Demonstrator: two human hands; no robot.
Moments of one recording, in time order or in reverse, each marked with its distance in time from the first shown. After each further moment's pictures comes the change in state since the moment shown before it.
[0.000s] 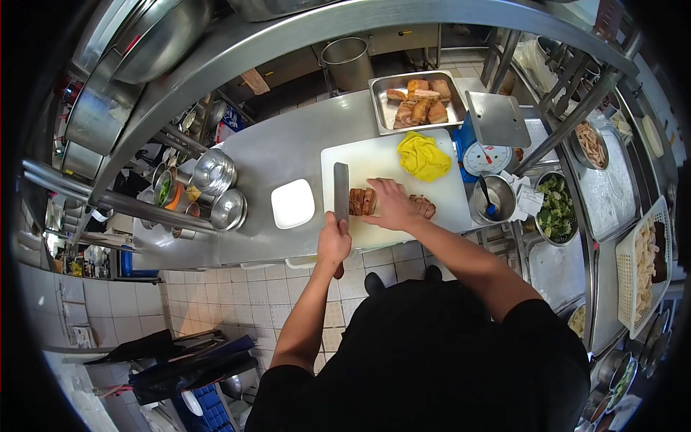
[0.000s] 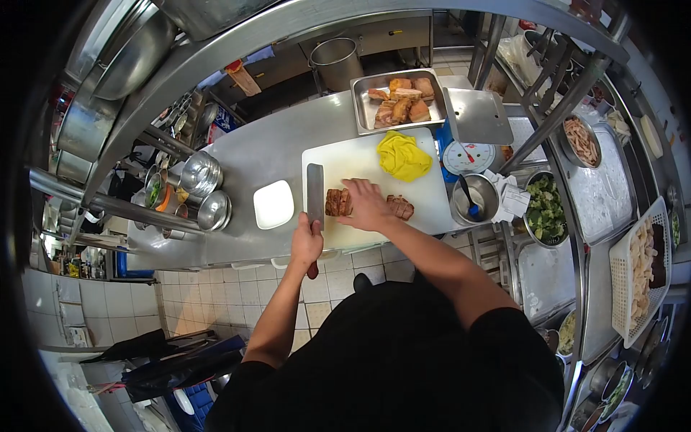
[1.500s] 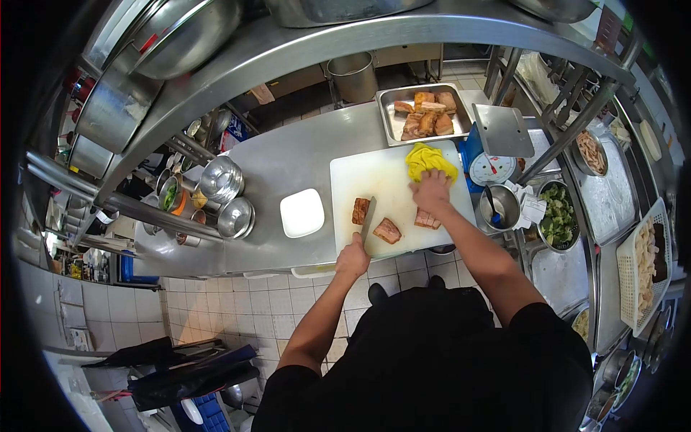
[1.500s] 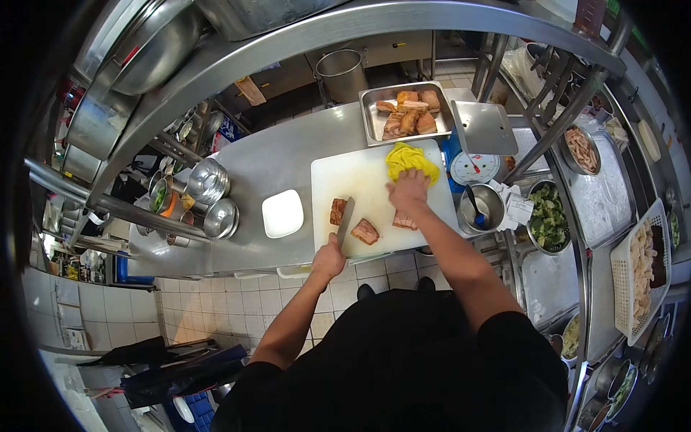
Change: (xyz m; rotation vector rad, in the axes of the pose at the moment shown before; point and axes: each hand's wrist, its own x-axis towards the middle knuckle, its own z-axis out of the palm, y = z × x) left_hand 0.005 -0.036 0.041 0.337 -0.316 -0.097; right_hand 0.025 0.079 0.006 -0.380 0.113 0.538
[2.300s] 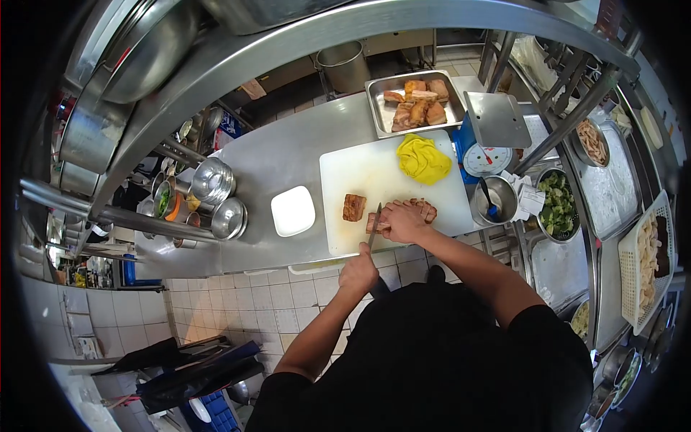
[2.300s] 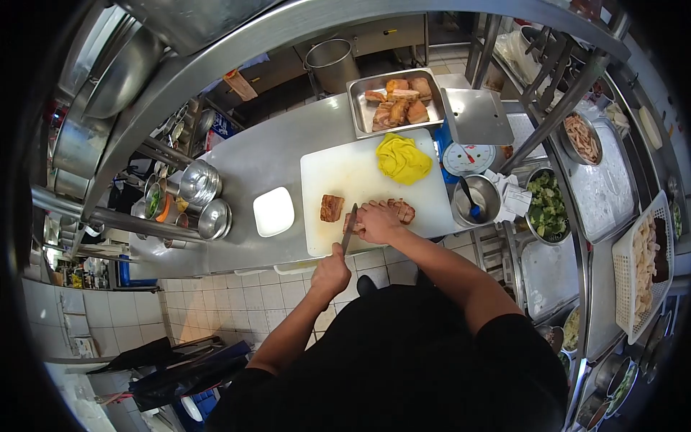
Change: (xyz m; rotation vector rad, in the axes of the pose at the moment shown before) left_hand -0.062 0.053 -0.020 0.079 -0.149 -0.016; right_hand -0.071 -0.027 -0.009 0.219 -0.286 -0.612
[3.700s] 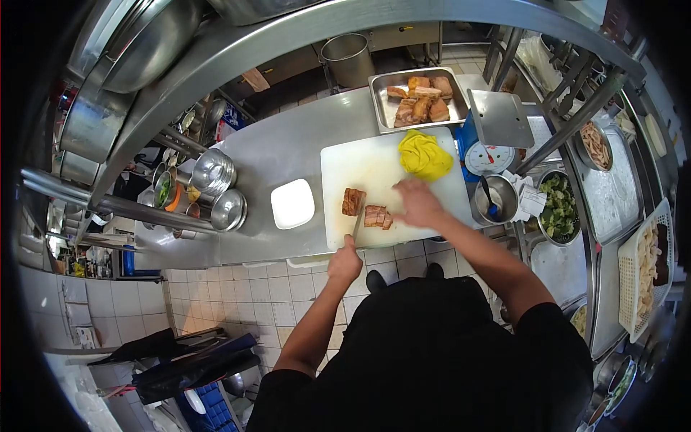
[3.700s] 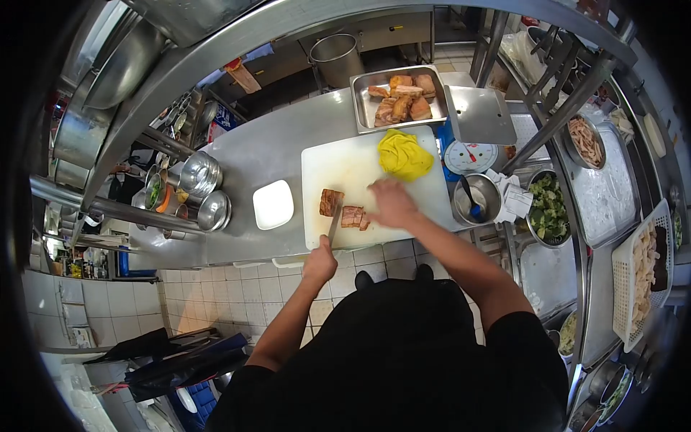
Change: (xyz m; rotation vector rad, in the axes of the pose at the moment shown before) left_hand 0.033 -0.038 0.025 -0.037 0.188 -0.049; right_hand -0.007 0.021 -0.048 -0.061 0.020 0.052
